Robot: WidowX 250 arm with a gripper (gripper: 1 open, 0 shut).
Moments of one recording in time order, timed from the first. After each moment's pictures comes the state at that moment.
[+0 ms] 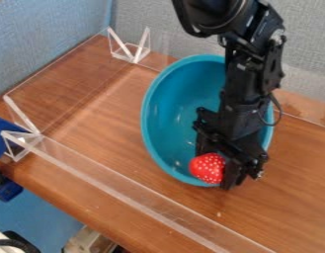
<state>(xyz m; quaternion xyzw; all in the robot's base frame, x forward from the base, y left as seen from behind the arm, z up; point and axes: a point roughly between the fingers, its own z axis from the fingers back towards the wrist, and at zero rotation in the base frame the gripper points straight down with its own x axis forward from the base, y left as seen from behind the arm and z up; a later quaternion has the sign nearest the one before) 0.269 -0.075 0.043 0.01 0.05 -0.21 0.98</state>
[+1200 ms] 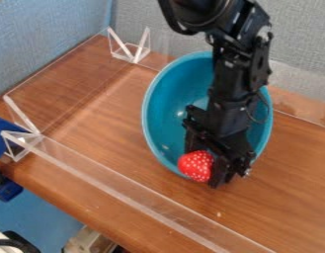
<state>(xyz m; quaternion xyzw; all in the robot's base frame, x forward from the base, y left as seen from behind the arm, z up) 0.263 -0.062 0.048 0.01 0.05 -0.21 0.98</state>
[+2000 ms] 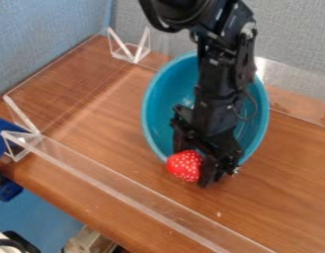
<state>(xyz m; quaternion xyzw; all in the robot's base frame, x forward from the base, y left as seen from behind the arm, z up) 0.254 -0.054 0.052 0.00 0.05 -0.20 0.98</state>
